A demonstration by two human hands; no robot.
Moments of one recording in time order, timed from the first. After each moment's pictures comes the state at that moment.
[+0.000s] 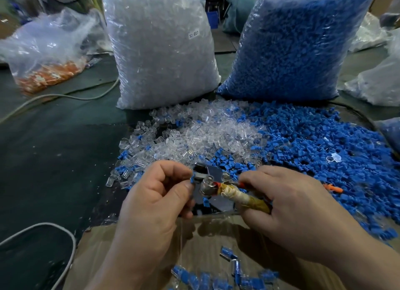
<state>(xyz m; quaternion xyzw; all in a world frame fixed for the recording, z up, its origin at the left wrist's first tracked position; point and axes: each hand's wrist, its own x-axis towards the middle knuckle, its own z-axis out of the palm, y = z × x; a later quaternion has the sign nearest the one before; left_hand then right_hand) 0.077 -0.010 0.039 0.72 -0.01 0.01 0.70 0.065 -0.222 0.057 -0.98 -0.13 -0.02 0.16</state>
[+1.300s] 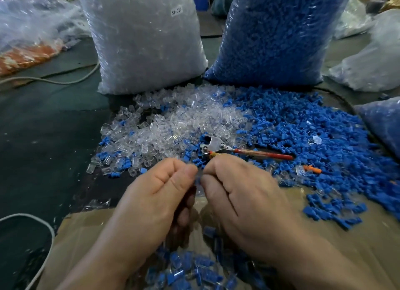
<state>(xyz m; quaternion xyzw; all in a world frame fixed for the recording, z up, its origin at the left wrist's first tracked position) 0.071 -0.015 0.035 0.73 -0.05 -0.13 0.67 0.049 -0.180 0.052 -0.94 -0.16 -0.11 0.29</state>
